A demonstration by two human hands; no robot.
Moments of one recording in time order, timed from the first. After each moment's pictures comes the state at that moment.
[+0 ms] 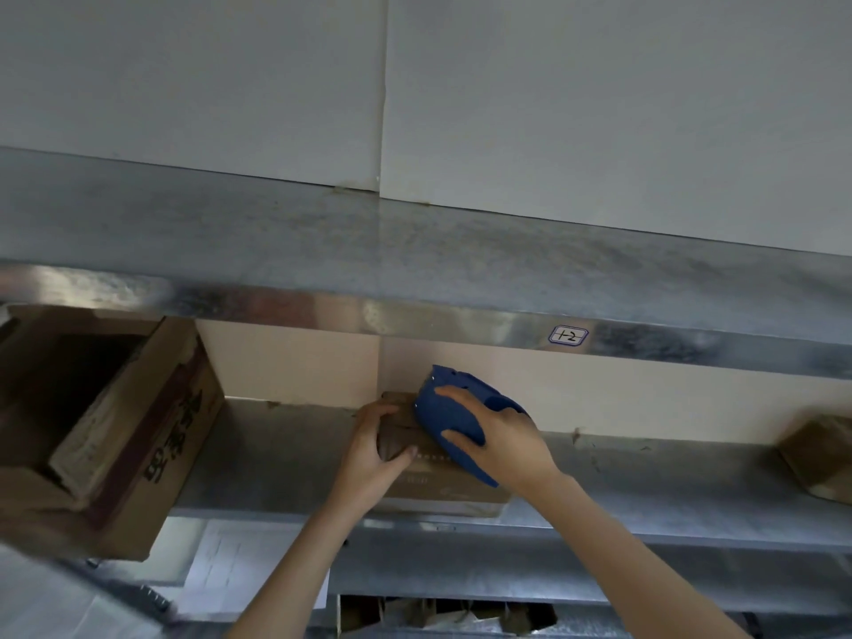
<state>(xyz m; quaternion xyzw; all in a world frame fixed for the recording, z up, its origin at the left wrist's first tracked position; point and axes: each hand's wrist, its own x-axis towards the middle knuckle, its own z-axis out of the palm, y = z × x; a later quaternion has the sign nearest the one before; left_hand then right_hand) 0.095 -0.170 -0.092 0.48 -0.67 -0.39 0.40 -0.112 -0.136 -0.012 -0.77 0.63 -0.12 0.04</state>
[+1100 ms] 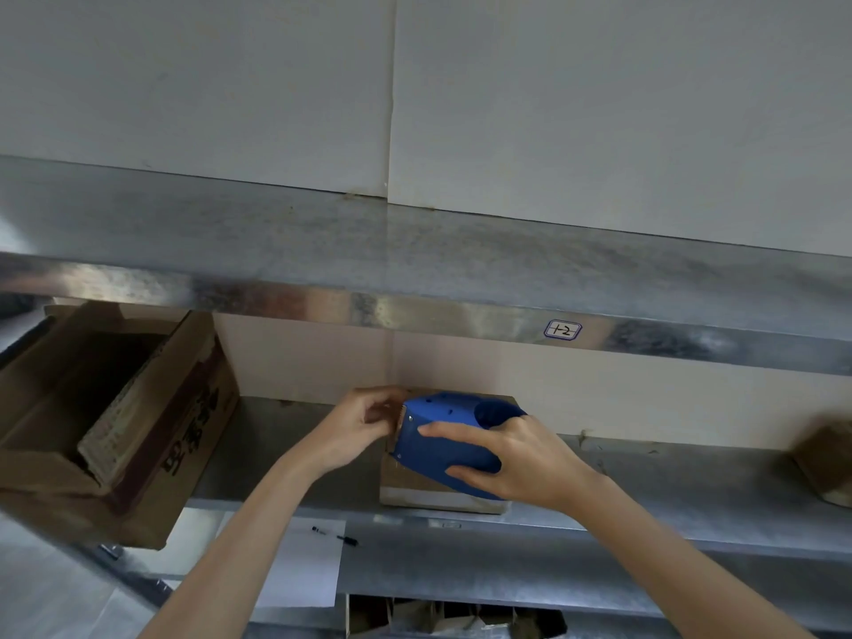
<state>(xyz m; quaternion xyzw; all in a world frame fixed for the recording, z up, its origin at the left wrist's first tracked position) 0.129 -0.173 -0.003 0.37 -0.73 -0.49 0.31 -0.112 -0.100 0.031 -0.88 0.45 -0.15 -0.05</state>
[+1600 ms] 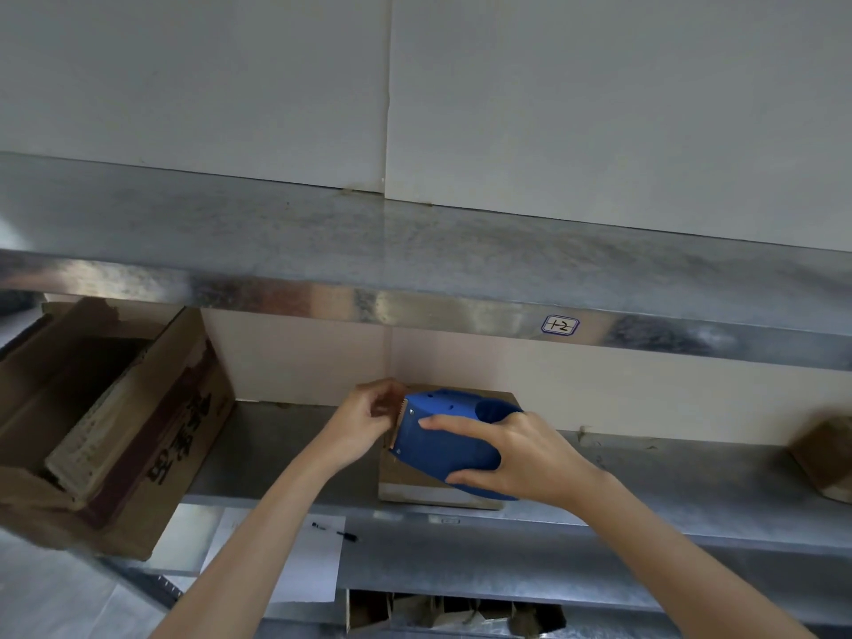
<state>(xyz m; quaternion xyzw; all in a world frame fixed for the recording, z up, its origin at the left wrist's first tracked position) 0.116 -0.176 -0.012 0.40 -0.72 -0.46 0.34 -0.110 -0.095 0.039 -0.87 0.47 -0.14 0.00</state>
